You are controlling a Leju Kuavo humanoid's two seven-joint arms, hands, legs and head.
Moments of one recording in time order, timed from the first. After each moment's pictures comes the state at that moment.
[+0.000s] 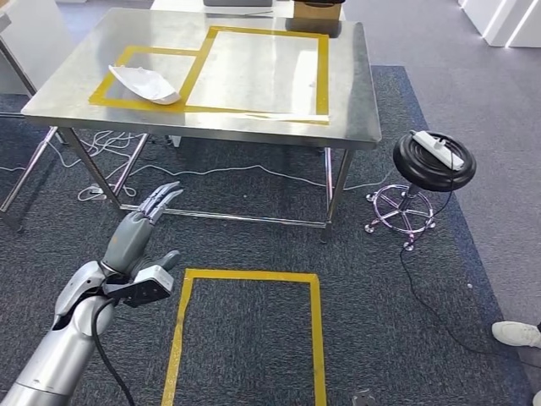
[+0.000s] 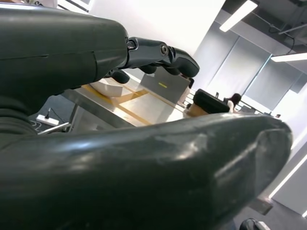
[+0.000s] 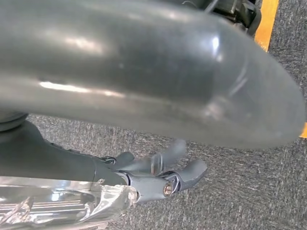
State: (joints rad) left arm -0.07 0.18 -0.09 -1.46 -0.79 0.05 -0.48; right arm -0.12 0.23 -0.94 -0.23 1.23 -0.10 -0.14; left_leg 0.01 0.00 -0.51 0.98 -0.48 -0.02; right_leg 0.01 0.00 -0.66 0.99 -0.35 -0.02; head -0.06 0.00
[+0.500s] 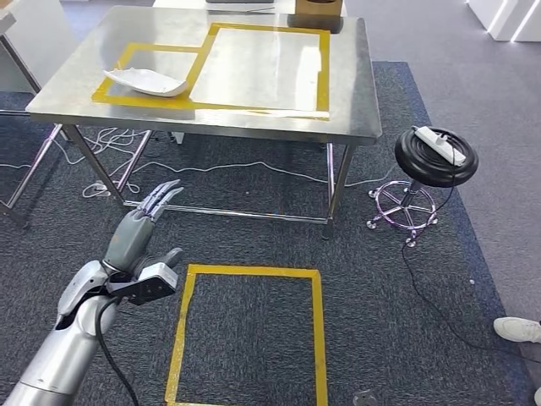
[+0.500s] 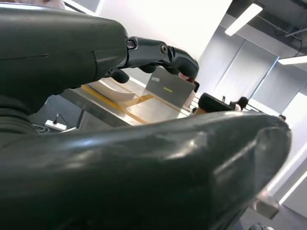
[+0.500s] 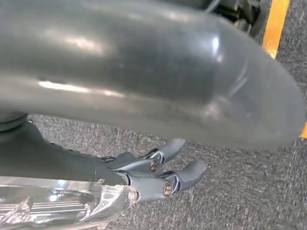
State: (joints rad) left arm -0.08 0.17 -0.09 -1.46 -0.82 0.07 -0.46; right arm -0.12 0.23 -0.94 -0.23 1.23 -0.10 -0.14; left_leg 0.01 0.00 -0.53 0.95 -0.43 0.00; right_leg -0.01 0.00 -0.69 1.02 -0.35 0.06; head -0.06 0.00
